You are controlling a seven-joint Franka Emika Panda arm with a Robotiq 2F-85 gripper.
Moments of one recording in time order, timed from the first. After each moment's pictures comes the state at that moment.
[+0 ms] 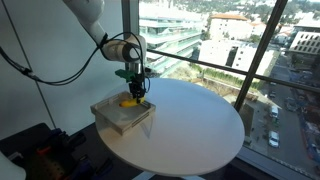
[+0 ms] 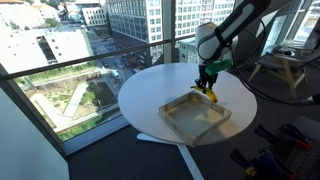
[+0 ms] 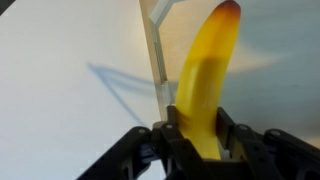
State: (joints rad) arm 0.09 0.48 -0.10 -2.00 -0.08 2.30 0.28
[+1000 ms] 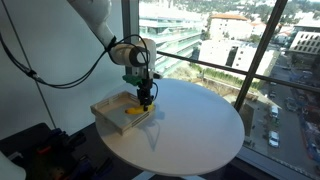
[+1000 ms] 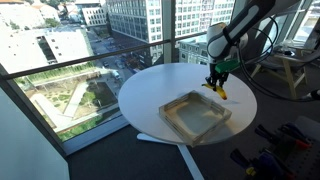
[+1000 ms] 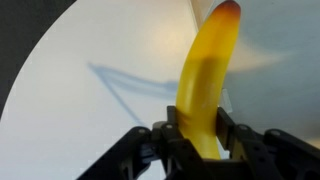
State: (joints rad) arm 0.02 0.48 -0.15 -2.02 -0.08 2.30 0.28
